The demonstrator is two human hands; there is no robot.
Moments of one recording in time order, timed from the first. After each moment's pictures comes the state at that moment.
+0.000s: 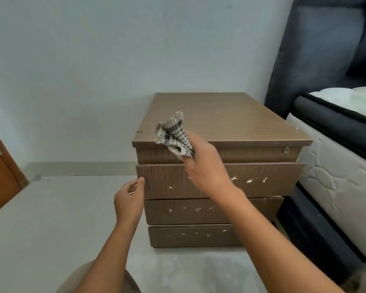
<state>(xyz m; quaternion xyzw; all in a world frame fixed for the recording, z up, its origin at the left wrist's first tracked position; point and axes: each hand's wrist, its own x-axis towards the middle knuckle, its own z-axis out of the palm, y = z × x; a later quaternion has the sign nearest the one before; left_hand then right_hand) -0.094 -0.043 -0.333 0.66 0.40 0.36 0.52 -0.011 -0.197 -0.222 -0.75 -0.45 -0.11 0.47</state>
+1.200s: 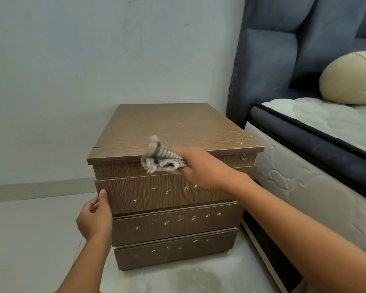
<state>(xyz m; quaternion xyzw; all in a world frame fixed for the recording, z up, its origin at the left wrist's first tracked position) -0.067 -0.060 -0.327 0.54 0.45 0.41 0.58 0.033 -0.261 -0.182 -0.80 -0.53 0.01 0.27</state>
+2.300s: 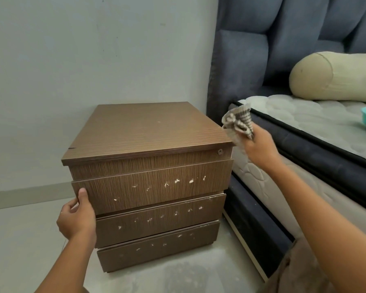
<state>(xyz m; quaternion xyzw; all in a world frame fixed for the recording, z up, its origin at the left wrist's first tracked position) -0.062 -0.072 -0.324 0.52 0.46 0.42 0.59 0.105 -0.407 -0.191 -0.81 -0.27 -0.24 0.46</state>
